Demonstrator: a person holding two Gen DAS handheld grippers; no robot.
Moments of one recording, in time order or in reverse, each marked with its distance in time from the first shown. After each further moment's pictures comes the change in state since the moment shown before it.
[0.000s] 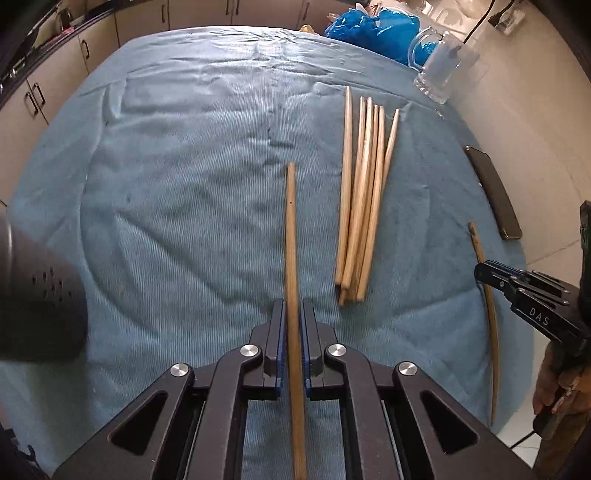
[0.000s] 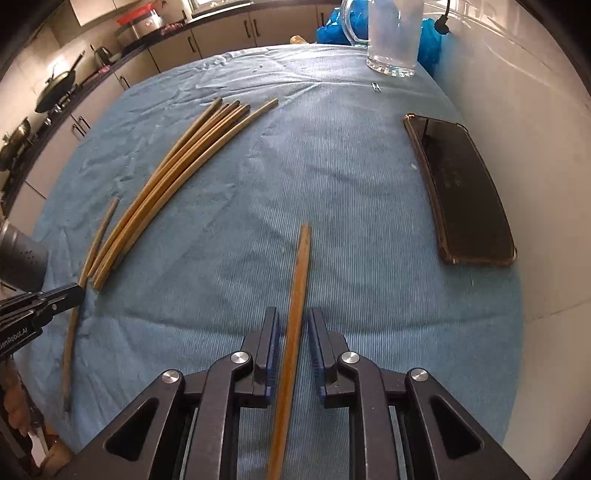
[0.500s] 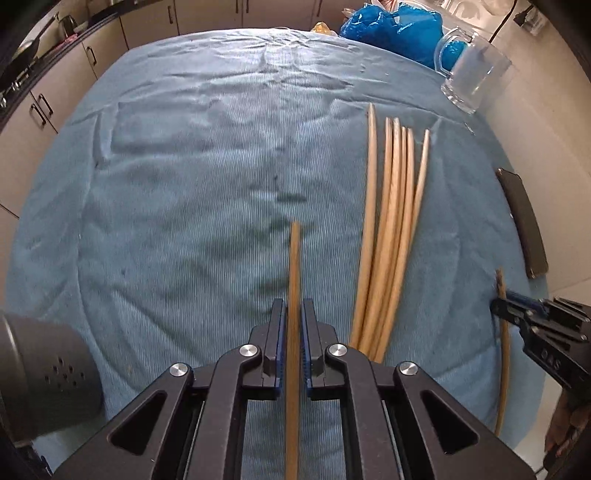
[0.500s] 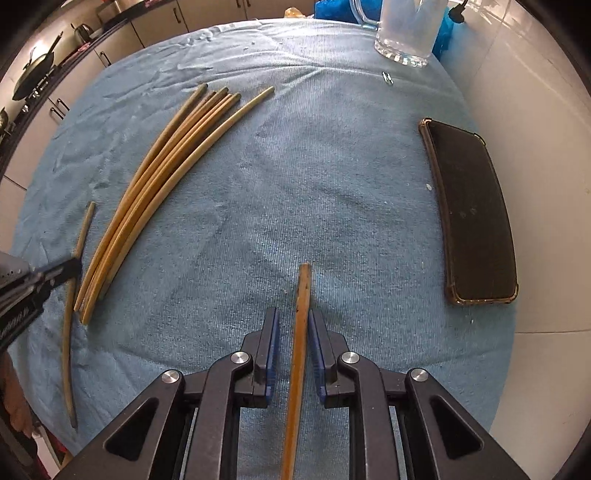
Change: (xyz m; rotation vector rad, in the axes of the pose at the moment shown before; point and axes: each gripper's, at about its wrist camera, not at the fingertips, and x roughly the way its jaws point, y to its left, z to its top) left arm 0.022 -0.006 0.054 -0.006 0.016 0.096; right arm 0.017 0.009 0.037 -0.009 0.138 -0.047
